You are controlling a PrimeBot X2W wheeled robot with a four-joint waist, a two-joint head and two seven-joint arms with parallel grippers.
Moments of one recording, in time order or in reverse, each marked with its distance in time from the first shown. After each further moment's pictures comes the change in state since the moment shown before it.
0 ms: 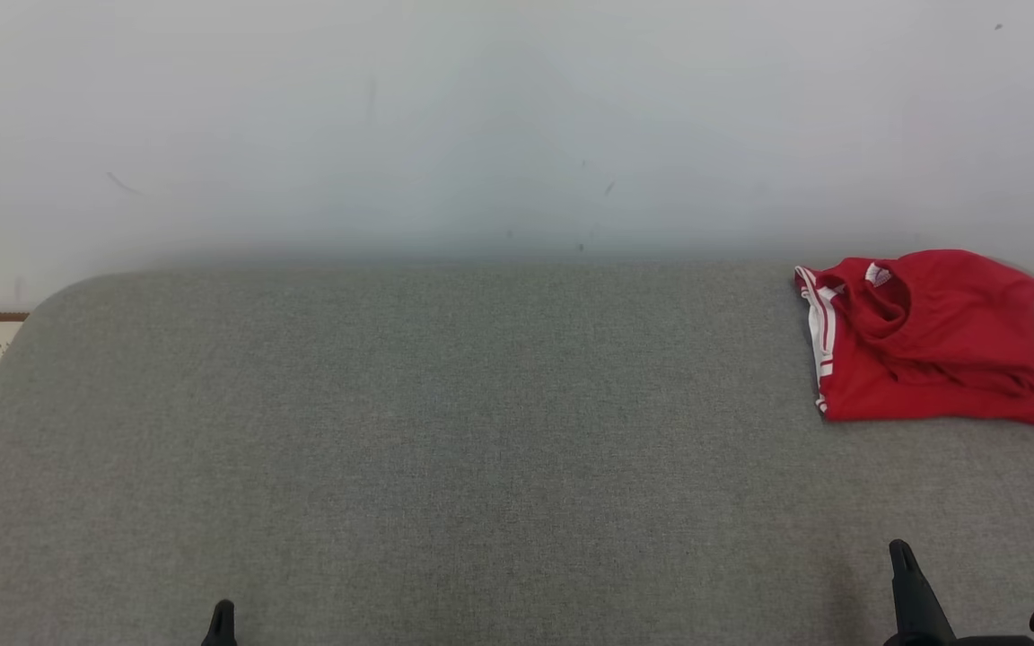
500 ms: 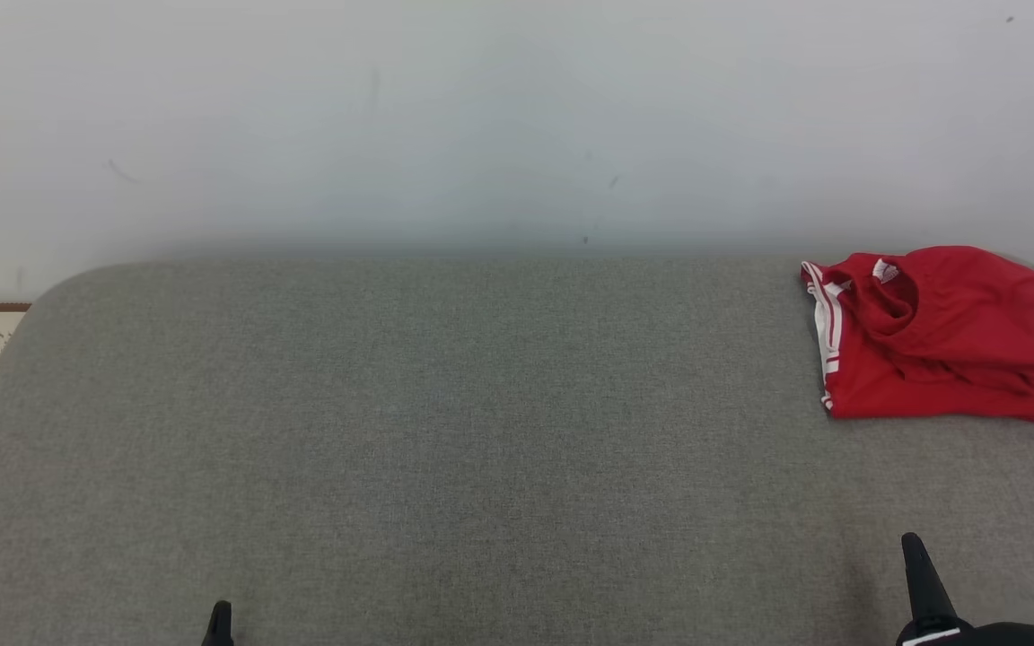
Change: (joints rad) left arm -0.007 -0.029 0.035 0.019 -0.165 -0.044 0.026; right arm -0.041 -0.001 -0.043 0.044 0.197 0.000 0.048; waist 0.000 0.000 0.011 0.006
